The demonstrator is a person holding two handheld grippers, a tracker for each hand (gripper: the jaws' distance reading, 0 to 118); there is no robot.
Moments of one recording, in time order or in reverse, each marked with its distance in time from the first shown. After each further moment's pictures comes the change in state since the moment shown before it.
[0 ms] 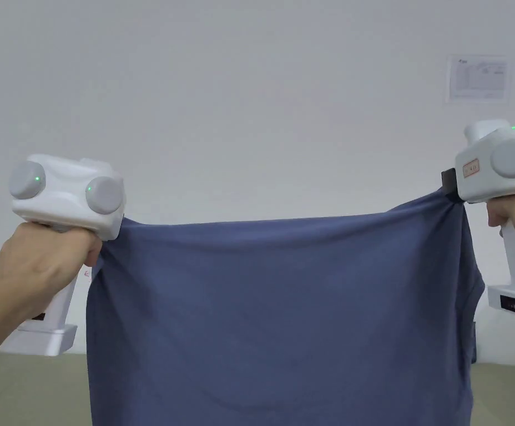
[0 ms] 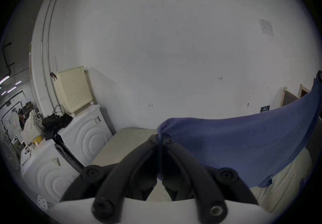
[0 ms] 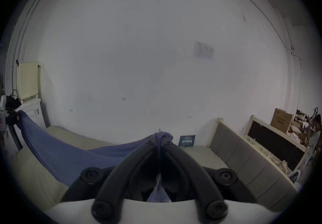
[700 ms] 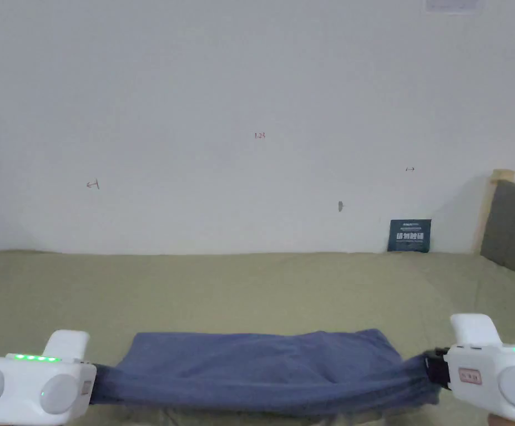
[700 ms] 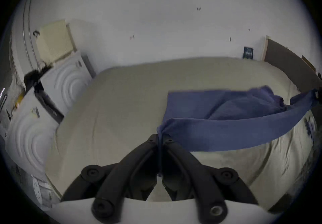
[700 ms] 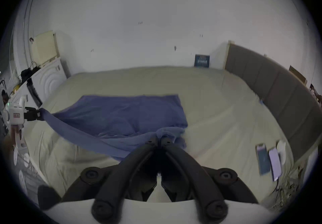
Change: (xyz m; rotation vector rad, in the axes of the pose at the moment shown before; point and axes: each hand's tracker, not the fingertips) left arm -0.043 -0.379 0.036 -0.373 -0.174 -0.076; right arm 0.014 -0.355 0.201 -0.432 0.175 -0.086
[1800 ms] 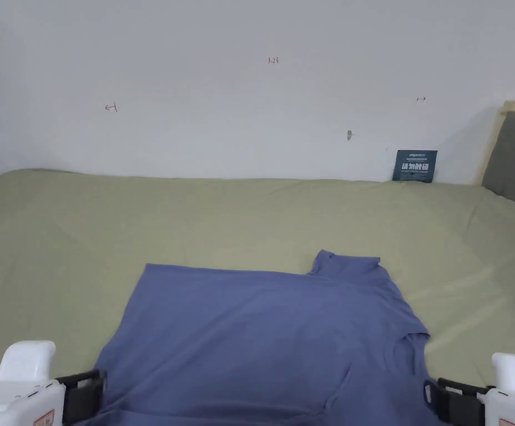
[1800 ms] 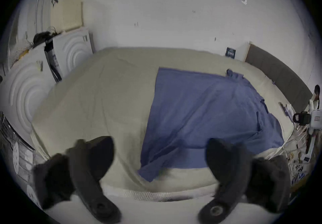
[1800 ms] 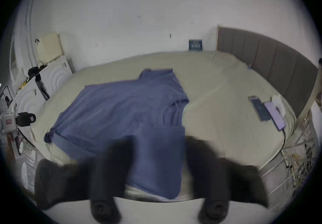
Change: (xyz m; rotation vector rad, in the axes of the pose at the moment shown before) left arm -0.007 -0.177 0.166 0.129 -0.116 0.107; right arm -0.003 -0.160 0.113 -0.010 0.024 -0.078
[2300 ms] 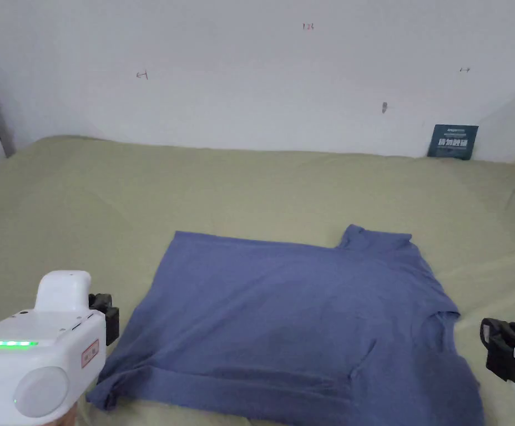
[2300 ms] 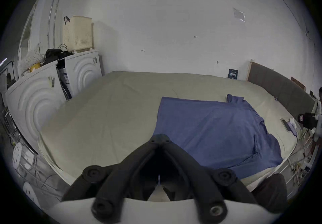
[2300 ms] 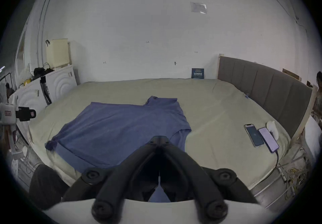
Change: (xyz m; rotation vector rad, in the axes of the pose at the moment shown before) left arm 0.006 0.019 0.016 0.115 0.050 0.035; right arm -0.031 0.019 0.033 0.209 -0.012 0.084
